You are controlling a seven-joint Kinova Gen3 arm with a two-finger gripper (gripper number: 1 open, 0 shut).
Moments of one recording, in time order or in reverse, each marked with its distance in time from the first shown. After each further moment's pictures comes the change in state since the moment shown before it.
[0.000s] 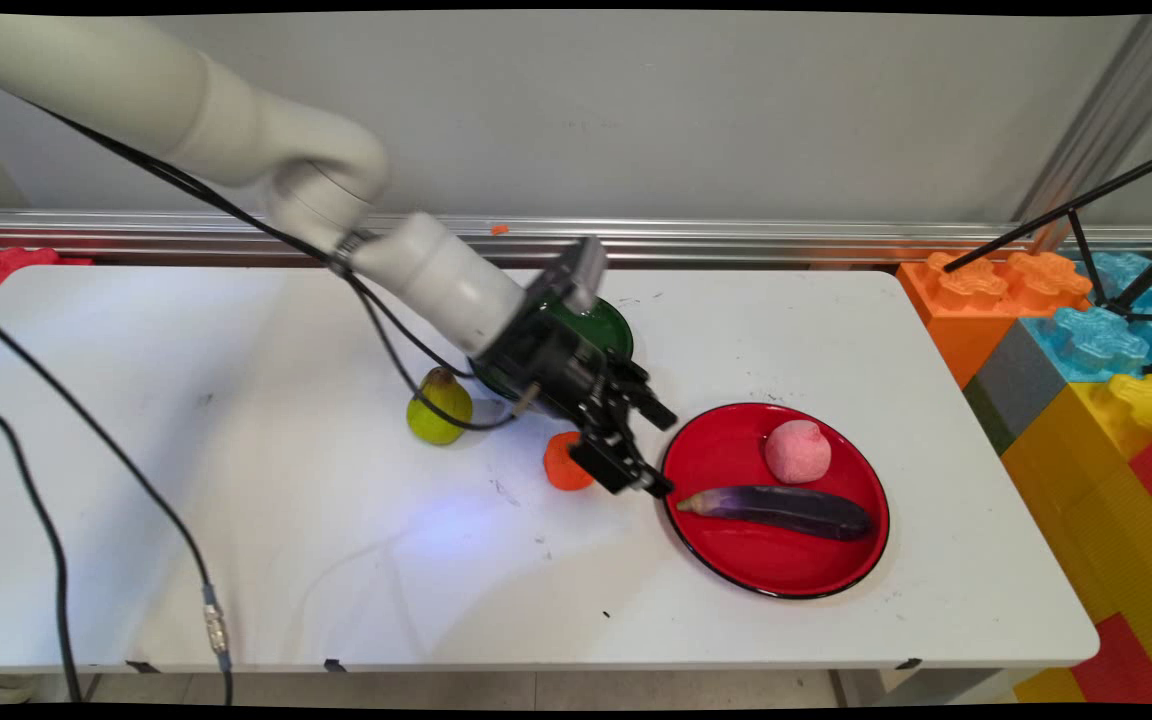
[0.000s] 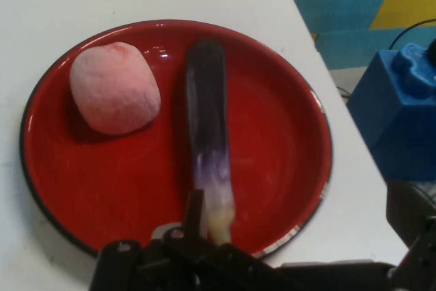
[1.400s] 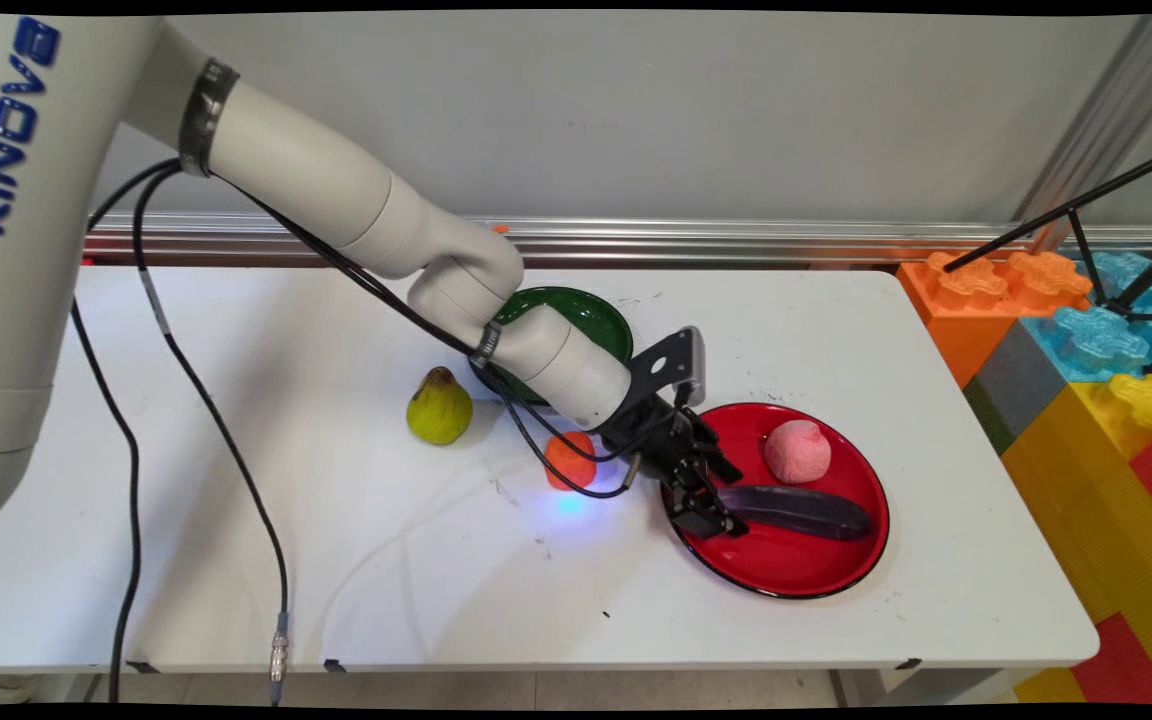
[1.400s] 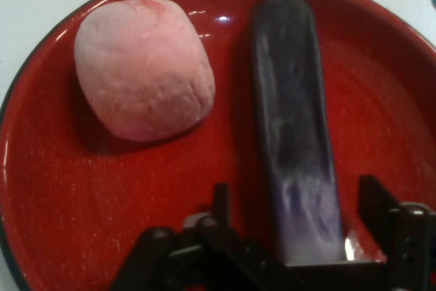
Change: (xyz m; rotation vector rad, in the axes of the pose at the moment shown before) arm -0.010 -0.028 0.125 0.075 -0.058 0.011
